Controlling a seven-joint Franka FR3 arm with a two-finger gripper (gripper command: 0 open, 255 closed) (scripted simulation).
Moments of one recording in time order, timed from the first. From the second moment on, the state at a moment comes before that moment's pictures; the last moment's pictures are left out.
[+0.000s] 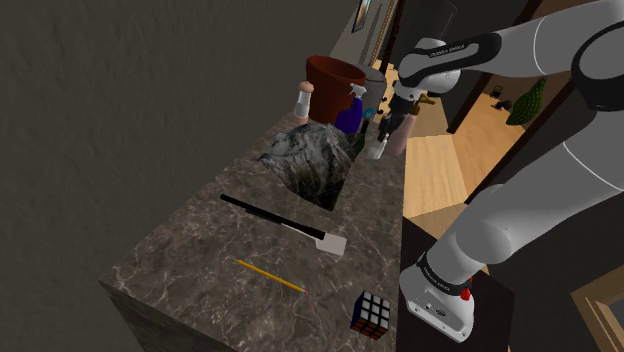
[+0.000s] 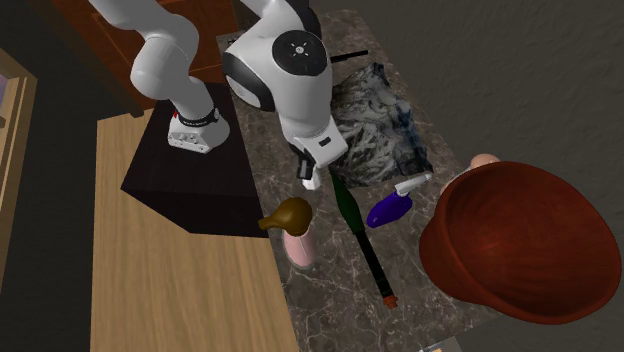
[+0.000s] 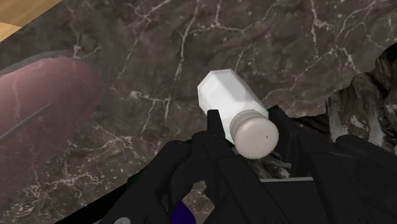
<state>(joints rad) -0.08 -0.22 -0.52 -2.34 -0.04 2.12 -0.47</state>
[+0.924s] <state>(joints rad) -0.08 -0.29 -0.50 -2.21 -0.07 1.93 -0.43</state>
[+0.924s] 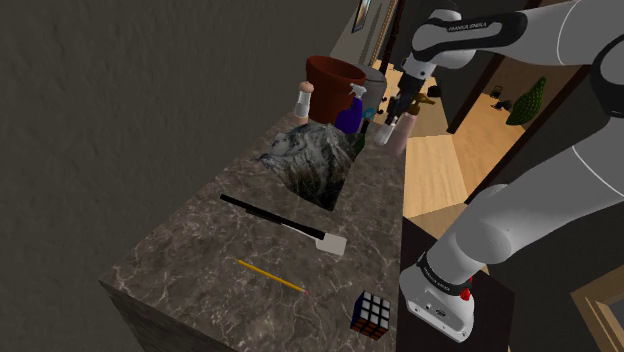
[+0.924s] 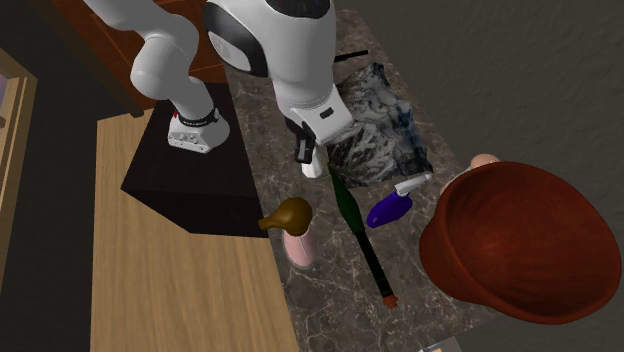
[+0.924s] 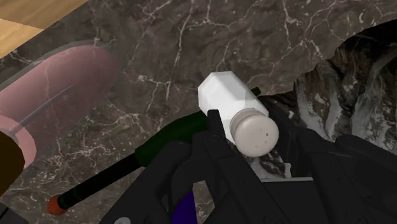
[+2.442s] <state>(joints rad) -0.09 -0.71 -0.27 -2.40 -0.10 1.71 -0.19</state>
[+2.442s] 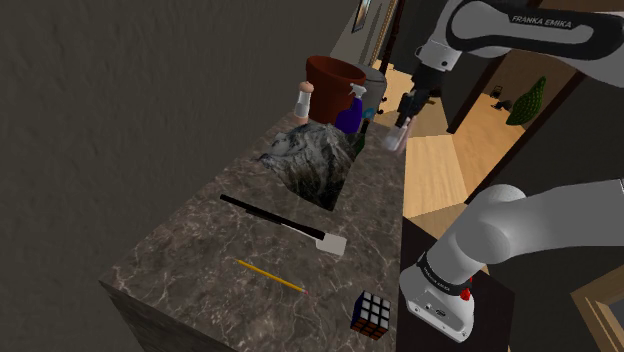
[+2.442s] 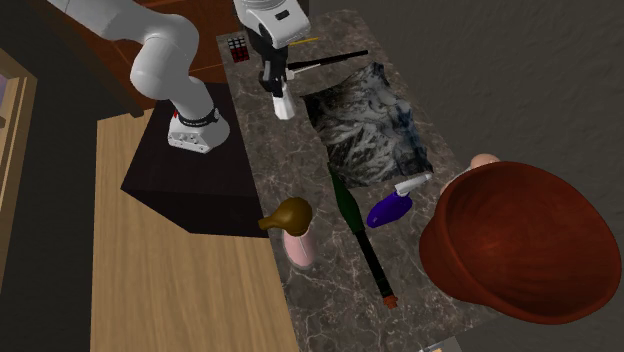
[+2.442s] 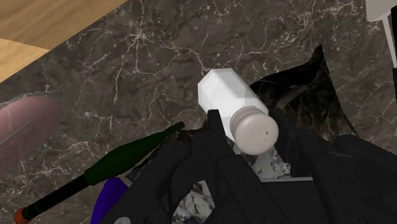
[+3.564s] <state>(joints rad) 0.02 -1.17 0.10 -2.65 0.16 1.50 0.17</state>
